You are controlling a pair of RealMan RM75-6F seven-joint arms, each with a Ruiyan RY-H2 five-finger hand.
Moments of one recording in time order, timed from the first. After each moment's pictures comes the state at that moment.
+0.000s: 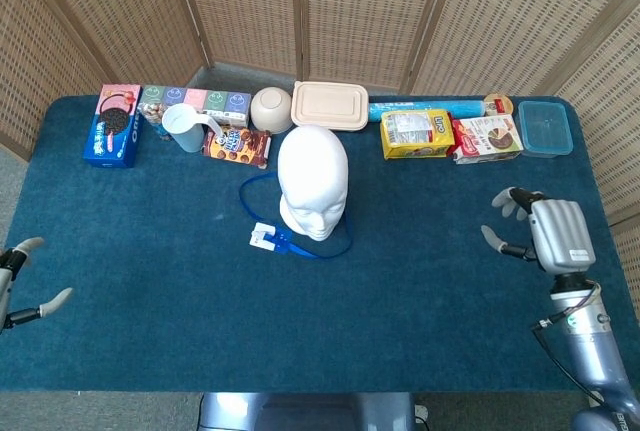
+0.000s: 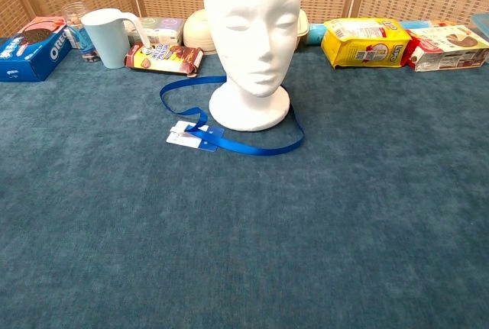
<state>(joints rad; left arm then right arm) -0.15 -0.97 0.09 -1.79 1.44 1.62 0.28 0.41 -1.03 0.17 -1.83 -1.25 1.38 -0.05</state>
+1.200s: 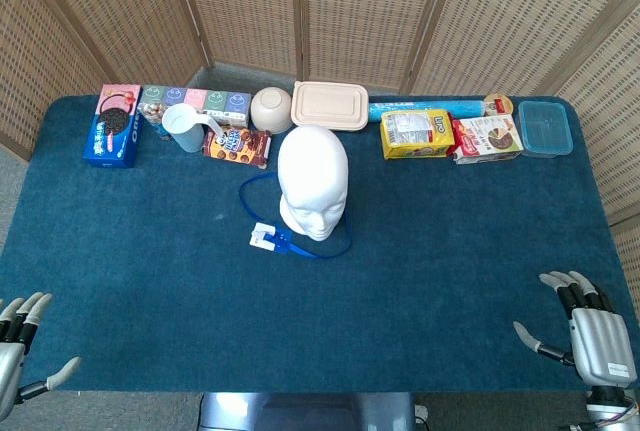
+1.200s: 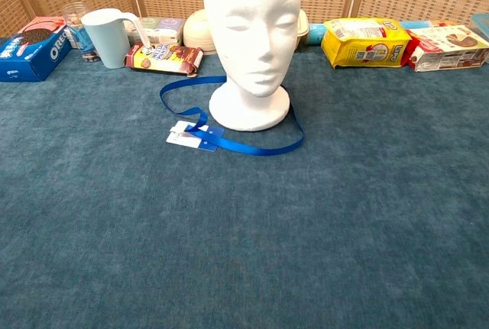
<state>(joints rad) 0.10 -1.09 0.20 -1.75 1.63 1.69 0.28 0.03 -1.13 -0.06 -1.77 -1.47 1.61 -0.10</state>
